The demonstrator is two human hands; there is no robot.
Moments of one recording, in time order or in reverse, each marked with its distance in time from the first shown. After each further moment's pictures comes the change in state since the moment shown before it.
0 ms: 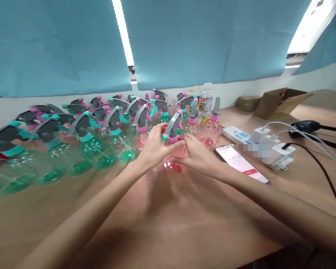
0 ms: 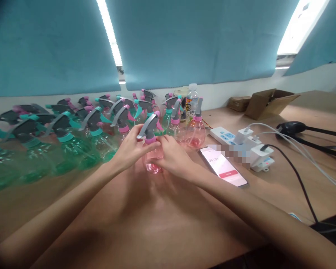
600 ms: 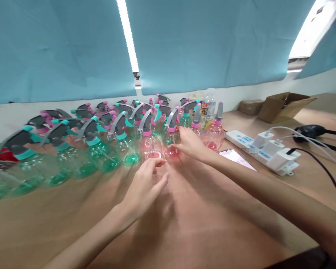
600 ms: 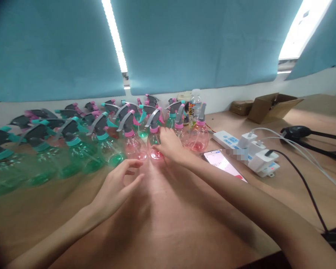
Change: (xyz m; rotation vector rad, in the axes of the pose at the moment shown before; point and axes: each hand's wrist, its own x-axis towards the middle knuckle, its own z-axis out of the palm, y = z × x) left_hand -0.083 0.001 -0.026 0.123 -0.092 -0.078; right_hand 0.060 0.025 0.022 -0.209 0.050 0.061
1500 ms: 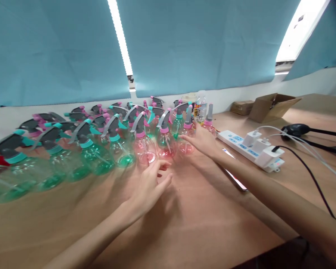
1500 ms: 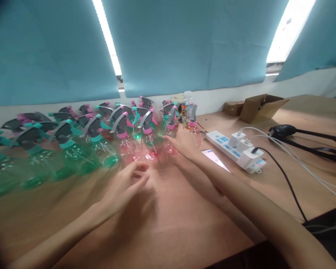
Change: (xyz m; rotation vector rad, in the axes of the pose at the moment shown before) left_hand 0.008 0.012 0.024 -0.175 -0.118 -0.063; right_hand -0.024 0.032 -0.038 -0.032 0.154 0.359
